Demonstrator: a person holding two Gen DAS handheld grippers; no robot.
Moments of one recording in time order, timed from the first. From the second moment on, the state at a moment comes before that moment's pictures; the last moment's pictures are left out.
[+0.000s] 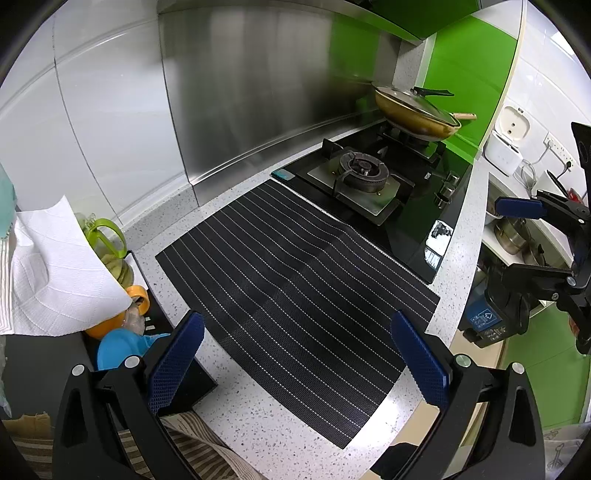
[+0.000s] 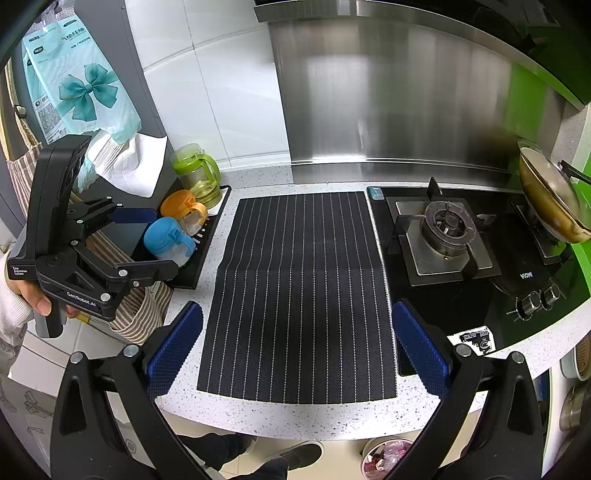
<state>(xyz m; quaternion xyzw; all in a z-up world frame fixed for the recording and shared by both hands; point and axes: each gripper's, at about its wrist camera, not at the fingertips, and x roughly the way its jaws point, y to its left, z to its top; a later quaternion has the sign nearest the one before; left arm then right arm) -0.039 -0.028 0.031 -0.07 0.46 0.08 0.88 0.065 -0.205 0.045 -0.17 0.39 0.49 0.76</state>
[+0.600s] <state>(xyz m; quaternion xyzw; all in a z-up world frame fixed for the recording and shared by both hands) -0.038 -0.027 0.029 -0.07 0.46 0.07 0.88 0.067 -0.204 0.045 -0.17 0.39 0.49 0.76</state>
